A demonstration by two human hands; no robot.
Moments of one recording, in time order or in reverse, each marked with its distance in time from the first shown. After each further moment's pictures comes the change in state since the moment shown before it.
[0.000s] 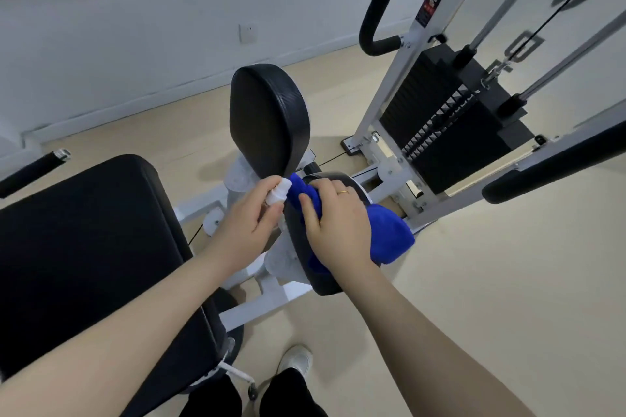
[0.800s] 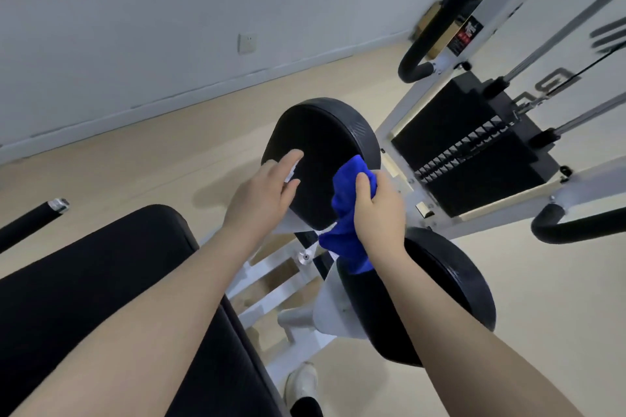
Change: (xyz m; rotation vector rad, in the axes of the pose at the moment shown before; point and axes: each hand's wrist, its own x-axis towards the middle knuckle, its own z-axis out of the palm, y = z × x) left_hand 0.127 -0.115 -0.106 0.422 0.102 0.114; right_hand 0.118 -0.069 0.078 0.269 0.141 0.462
